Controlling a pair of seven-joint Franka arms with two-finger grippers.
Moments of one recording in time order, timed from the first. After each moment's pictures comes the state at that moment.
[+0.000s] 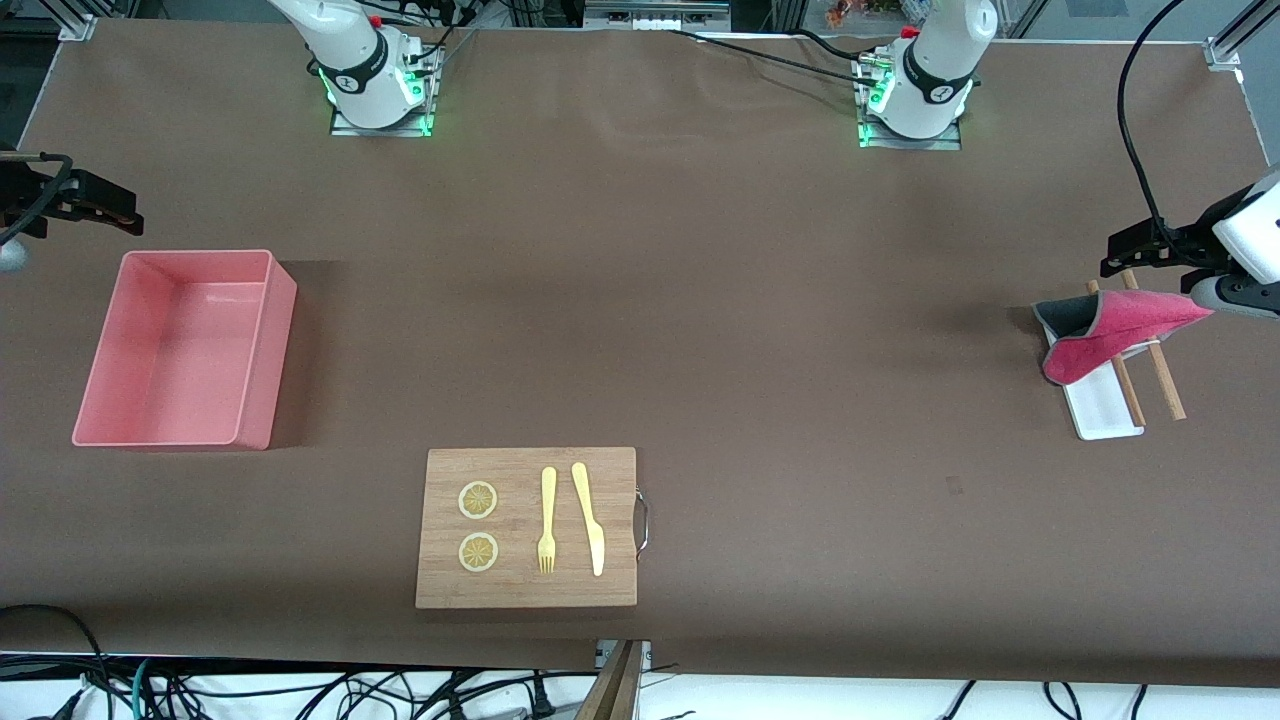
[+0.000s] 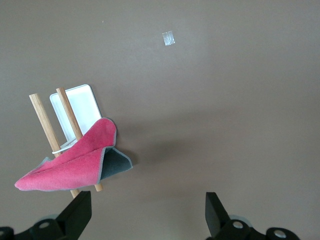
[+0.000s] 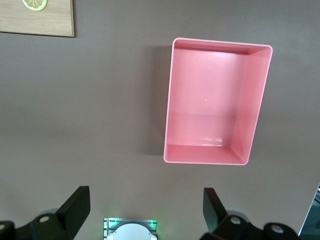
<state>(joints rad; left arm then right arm) 0.09 0.04 0.03 -1.71 -0.01 1.64 0.28 -0.08 0.12 0.07 -1.40 -0.08 1.36 -0.10</state>
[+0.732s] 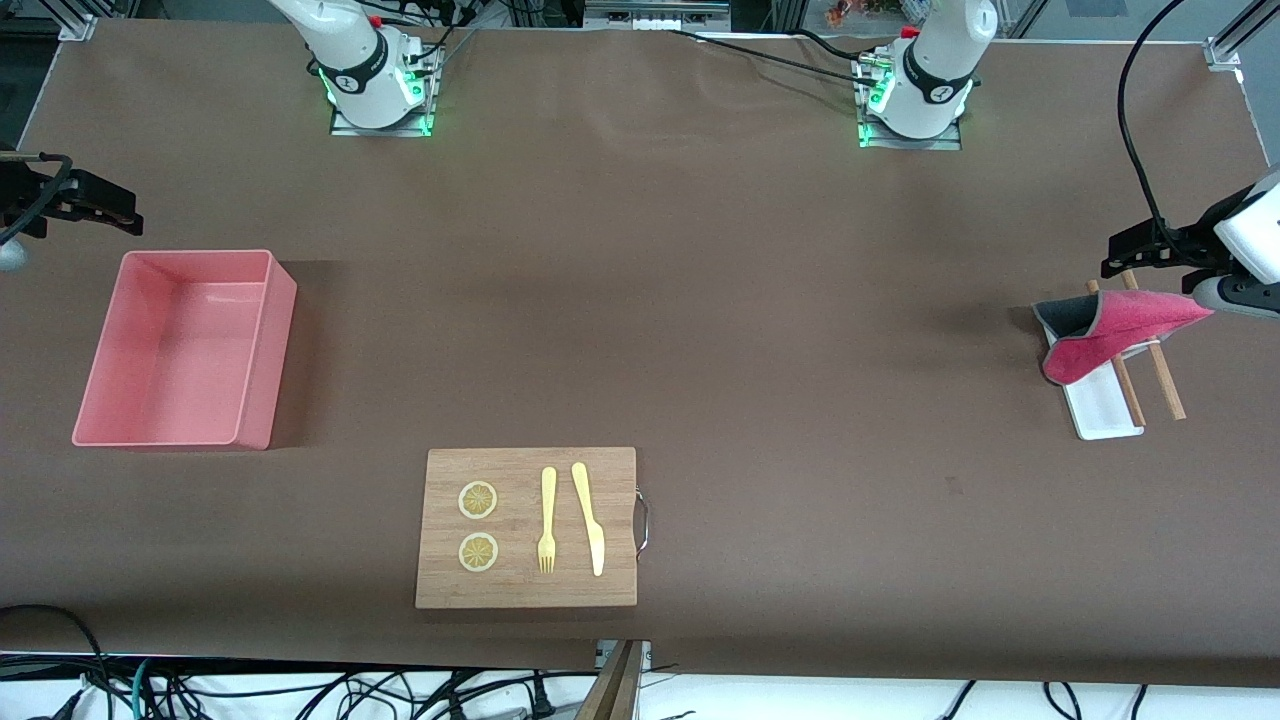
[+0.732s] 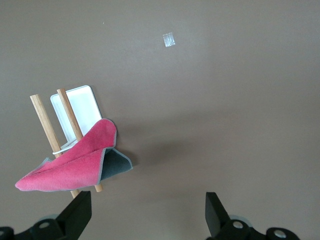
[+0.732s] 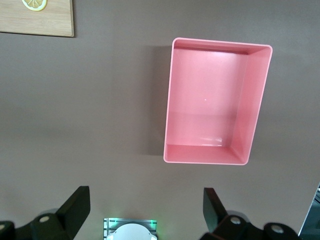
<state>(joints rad) 0.09 0.04 0.02 -1.71 -0.01 1.64 0.27 -0.08 0.12 0.07 -1.40 -0.08 1.36 -0.10</state>
